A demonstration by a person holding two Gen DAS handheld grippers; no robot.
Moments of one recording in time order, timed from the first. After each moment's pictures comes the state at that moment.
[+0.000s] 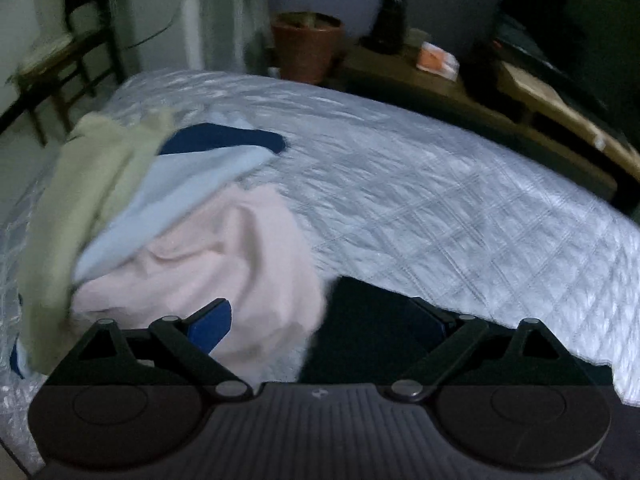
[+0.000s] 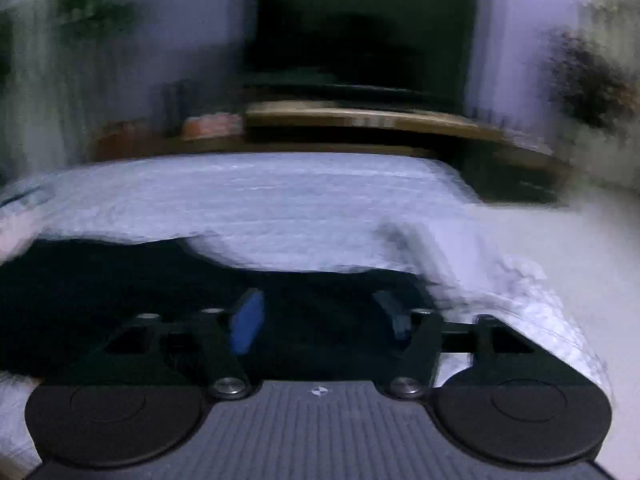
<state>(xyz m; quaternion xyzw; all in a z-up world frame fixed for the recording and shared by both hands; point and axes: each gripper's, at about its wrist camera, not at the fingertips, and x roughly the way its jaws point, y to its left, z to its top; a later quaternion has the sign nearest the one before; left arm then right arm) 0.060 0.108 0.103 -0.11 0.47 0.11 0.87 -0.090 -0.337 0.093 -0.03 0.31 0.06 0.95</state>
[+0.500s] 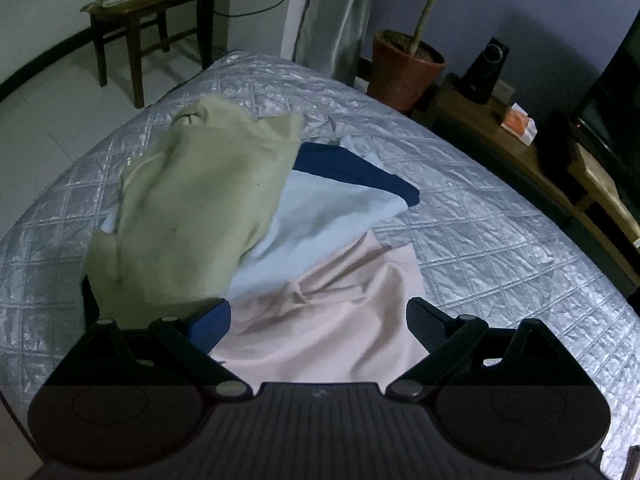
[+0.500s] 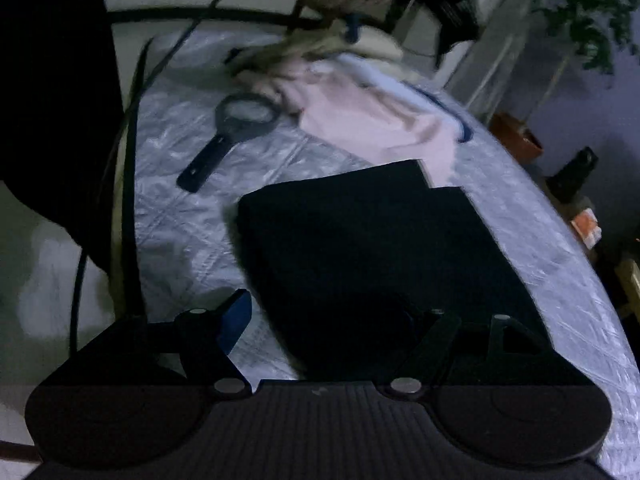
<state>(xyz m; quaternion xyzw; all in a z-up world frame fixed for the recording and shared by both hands) 0.050 0.230 0.113 -0.21 0.45 0.19 0.85 -0.105 -0.049 0.028 -0.36 0.27 0.46 0.76</state>
